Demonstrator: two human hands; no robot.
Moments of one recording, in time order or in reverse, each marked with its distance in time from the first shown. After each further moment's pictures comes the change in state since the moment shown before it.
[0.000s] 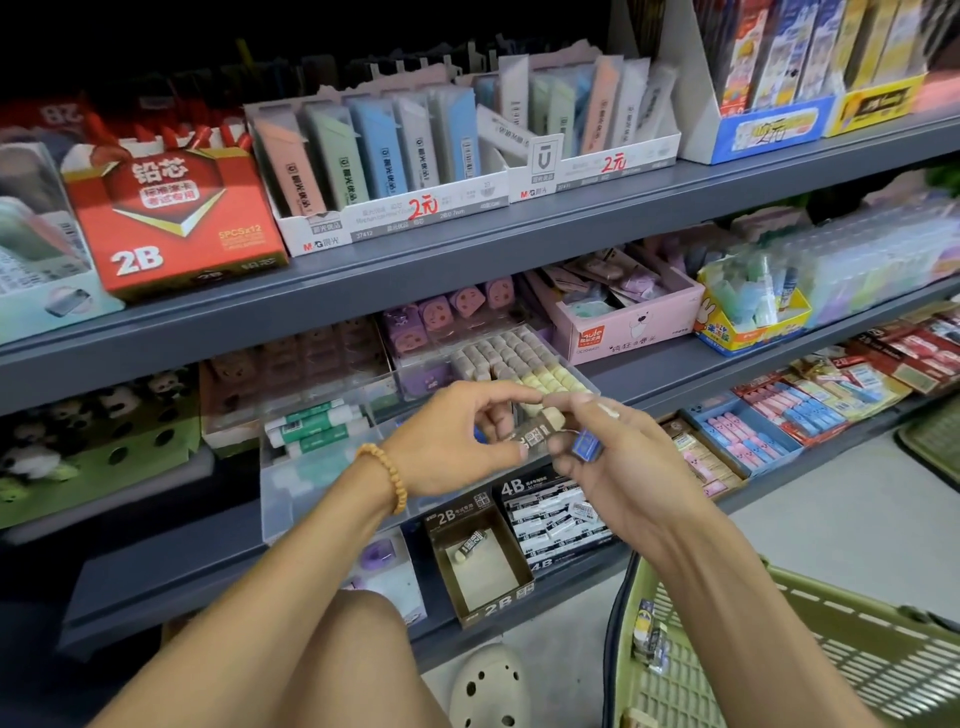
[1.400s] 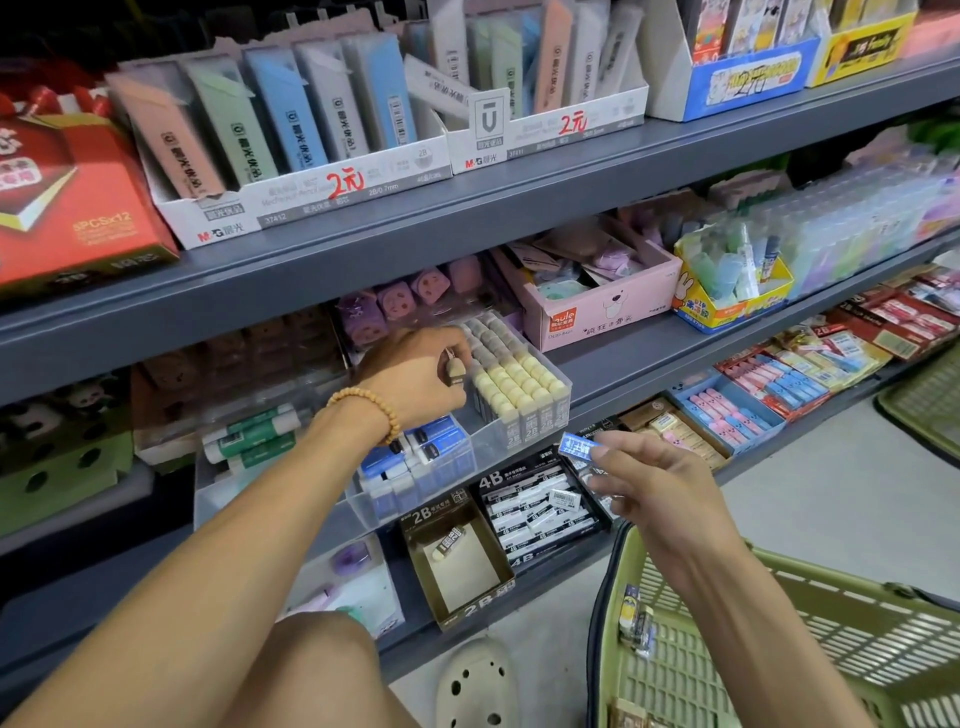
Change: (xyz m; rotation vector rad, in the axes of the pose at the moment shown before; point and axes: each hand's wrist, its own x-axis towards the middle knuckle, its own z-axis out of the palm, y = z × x) left_hand 0.073 -0.031 -0.013 0.592 0.192 -0.145; right_hand 0.000 0.019 -0.068 -0.172 0.354 0.049
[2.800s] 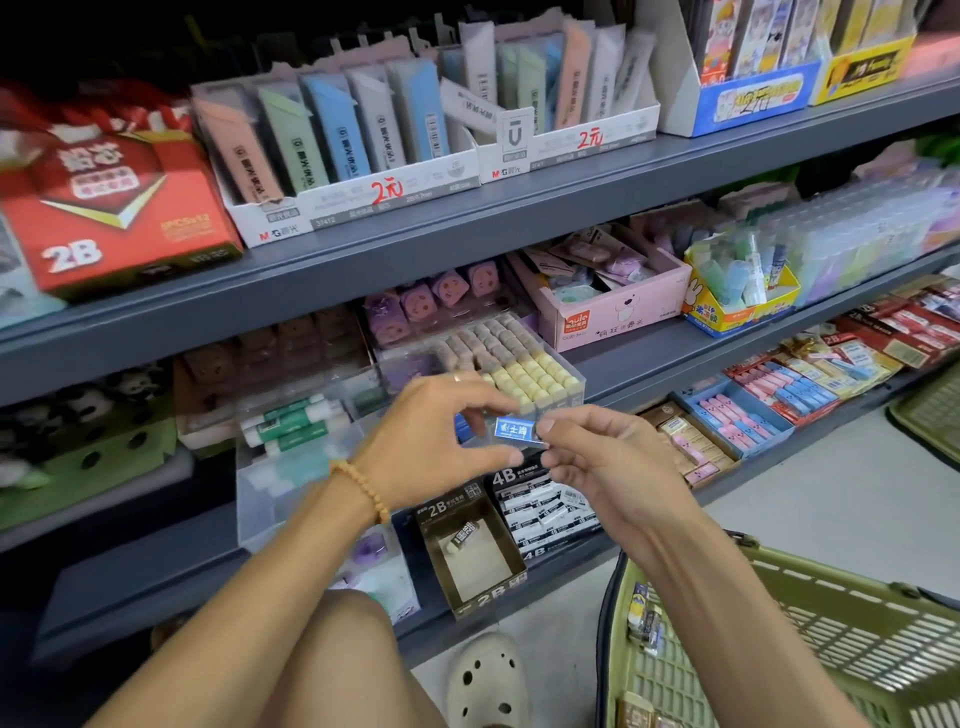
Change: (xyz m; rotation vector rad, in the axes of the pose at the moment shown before) left_hand -0.082 0.022 -0.015 -0.316 0.020 0.269; right_hand -0.027 -0.023 0.047 0.066 -0.233 -0.012
